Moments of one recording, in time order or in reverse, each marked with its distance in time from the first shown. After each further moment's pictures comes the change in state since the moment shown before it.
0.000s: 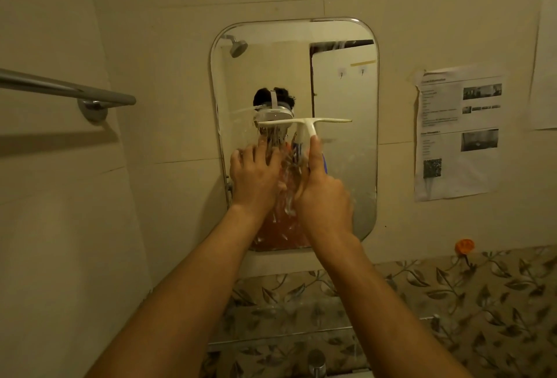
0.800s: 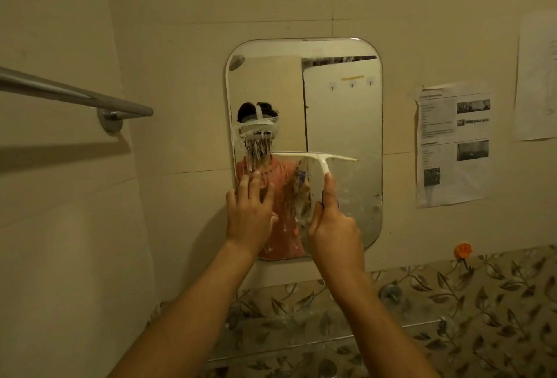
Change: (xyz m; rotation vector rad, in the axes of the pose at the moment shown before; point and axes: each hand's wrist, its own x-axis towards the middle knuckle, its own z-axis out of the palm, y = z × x) left_hand -0.052 -0.036 0.015 0.029 -0.119 0.027; right_hand -0.037 0.010 0.032 -0.047 0.037 0.109
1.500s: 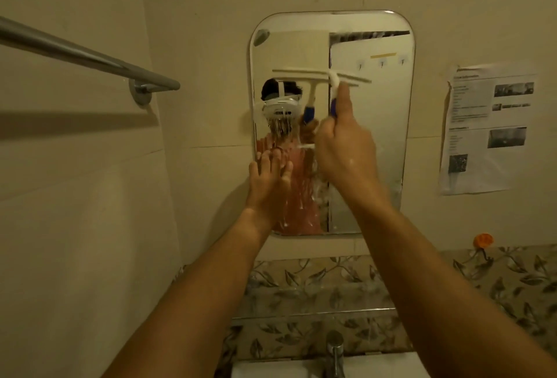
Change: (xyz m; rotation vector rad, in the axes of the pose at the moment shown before) left_hand 0.006 0.000 -0.008 0.140 -0.073 0.030; right_hand 0.044 -0.089 -0.066 0.257 0.013 -0.178
